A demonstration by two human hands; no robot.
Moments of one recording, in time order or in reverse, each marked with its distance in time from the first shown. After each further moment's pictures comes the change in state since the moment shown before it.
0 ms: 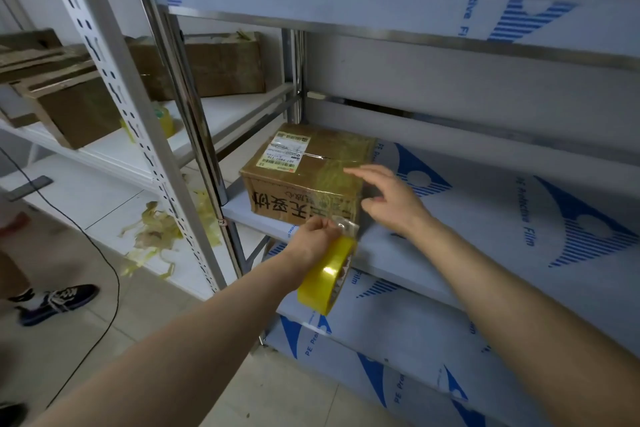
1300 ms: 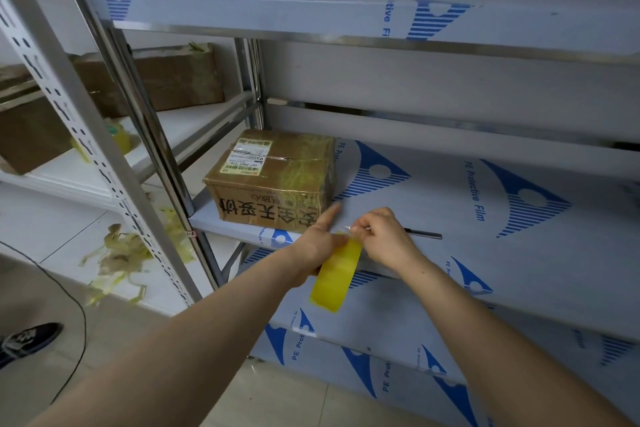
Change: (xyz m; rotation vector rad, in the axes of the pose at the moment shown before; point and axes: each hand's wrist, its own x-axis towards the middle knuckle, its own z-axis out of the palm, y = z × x) left_hand -0.011 0.009 0.043 0.111 -0.298 0.034; right_hand -0.070 0.026 0.013 -0.110 0.071 0.349
